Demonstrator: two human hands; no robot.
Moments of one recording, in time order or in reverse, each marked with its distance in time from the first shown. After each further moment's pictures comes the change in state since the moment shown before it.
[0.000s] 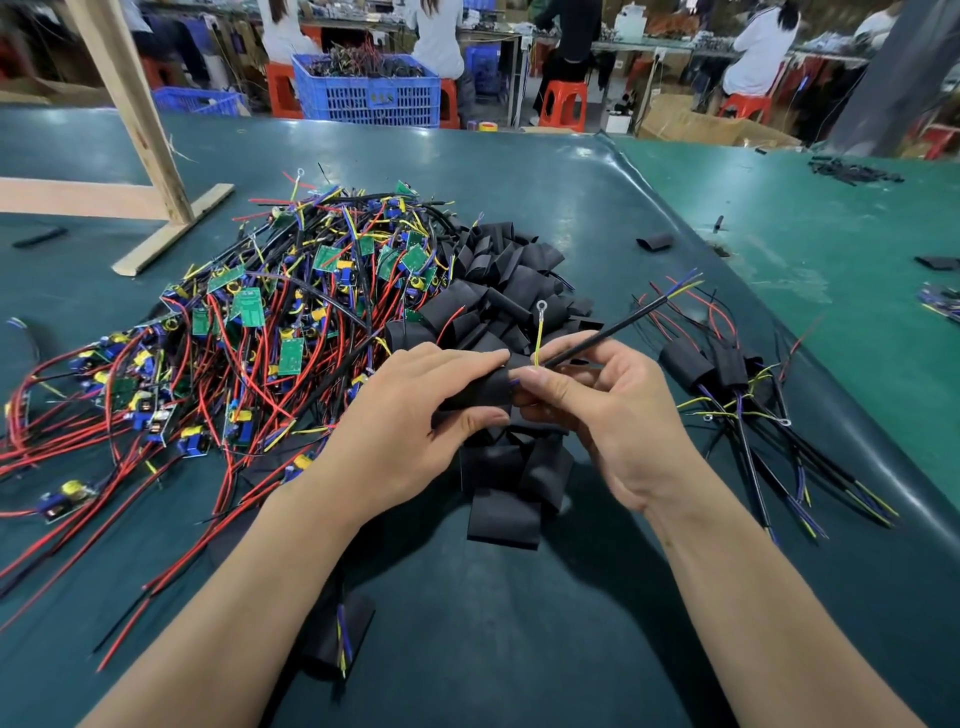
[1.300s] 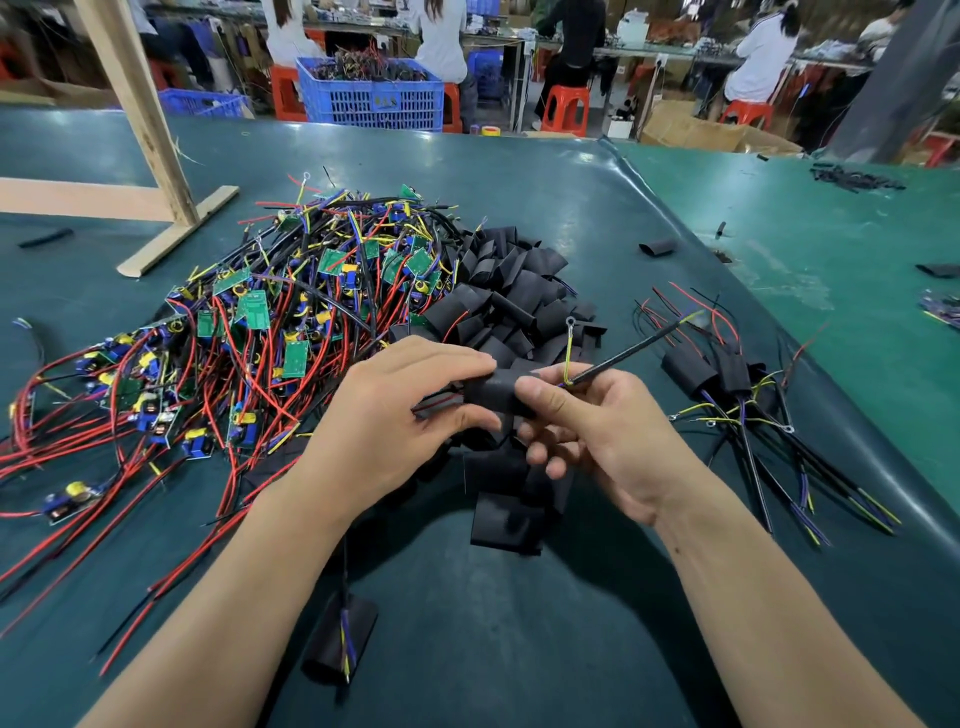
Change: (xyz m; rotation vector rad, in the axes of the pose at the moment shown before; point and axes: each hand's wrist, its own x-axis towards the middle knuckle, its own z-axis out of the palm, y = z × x) left_hand 0.002 -0.003 -0.010 -0.035 0.165 0.069; right_hand -0.002 -0.002 0.000 -0.082 -0.094 0.247
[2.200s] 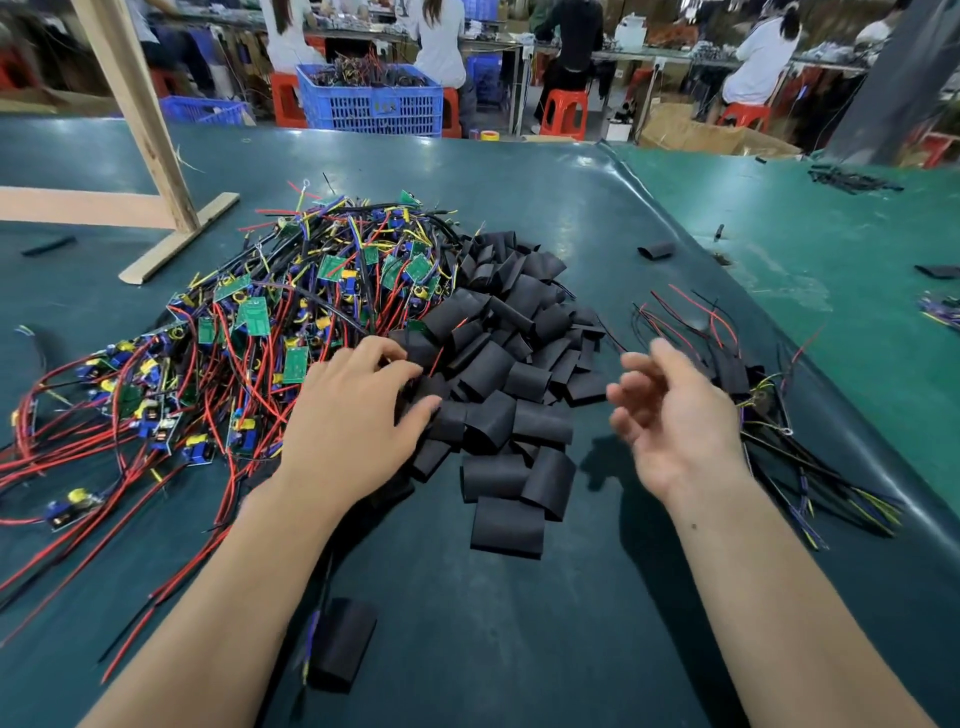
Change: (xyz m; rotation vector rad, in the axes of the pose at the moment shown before) left_hand -0.010 -0.027 -0.002 0.503 -0.199 -0.367; right_hand 0.014 -0.003 -0.034 0.375 0.660 -0.016
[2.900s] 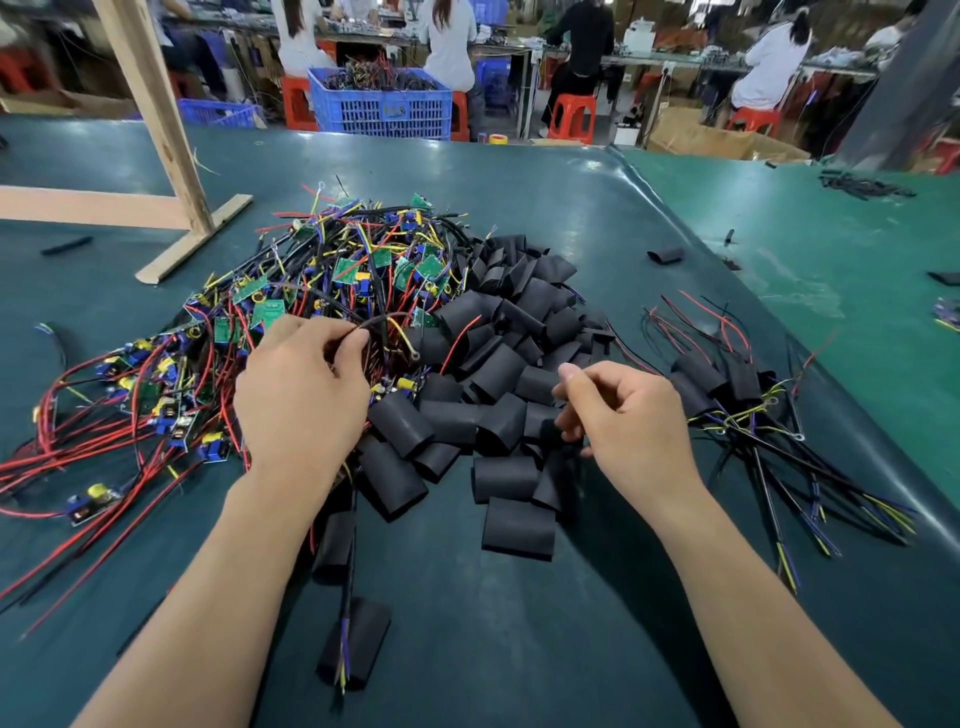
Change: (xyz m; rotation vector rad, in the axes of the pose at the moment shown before) left_hand 0.005 -0.014 -0.017 -0.129 0.450 -0.404; right_hand -0.013 0.026 0.007 -0.829 -0.292 -0.541
